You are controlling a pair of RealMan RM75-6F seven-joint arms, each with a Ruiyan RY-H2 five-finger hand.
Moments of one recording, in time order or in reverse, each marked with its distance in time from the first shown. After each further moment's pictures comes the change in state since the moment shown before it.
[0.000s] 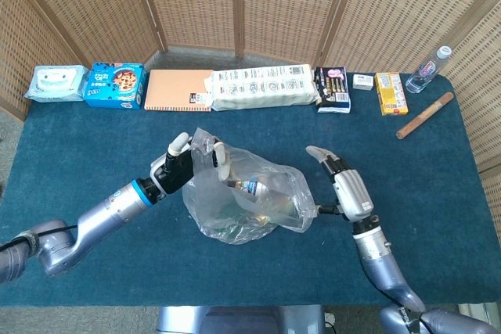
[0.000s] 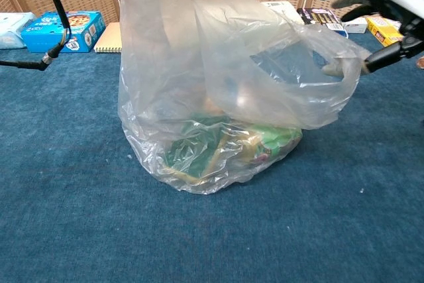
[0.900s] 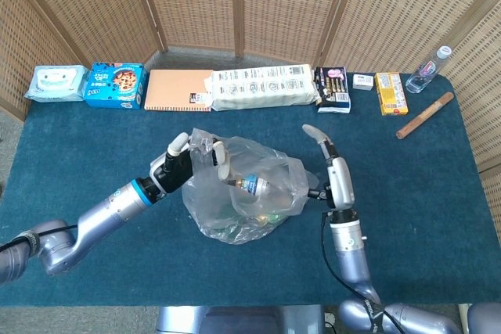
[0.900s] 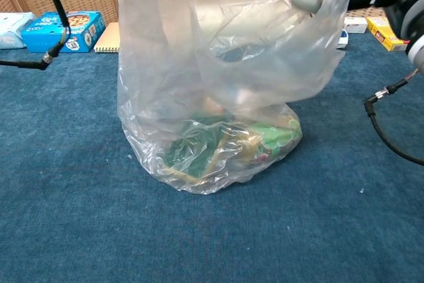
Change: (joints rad) left arm 0.014 0.001 -0.002 0.007 0.010 0.014 0.024; right arm 0.027 -0.187 0.171 -0.075 0.150 0.084 0.083
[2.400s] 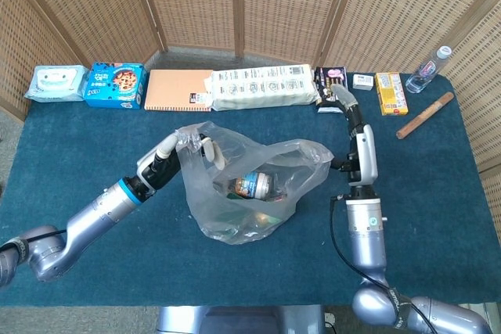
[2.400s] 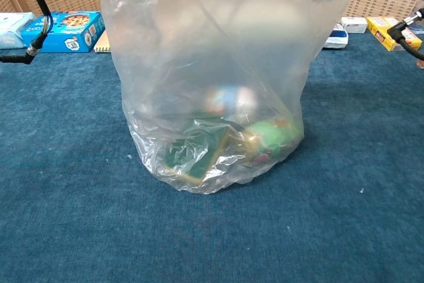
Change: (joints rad) left arm 0.048 0.030 -0.026 -0.041 -0.038 0.011 0.186; right arm 0.021 0.187 0.231 -0.367 0.257 -0.075 -0.036
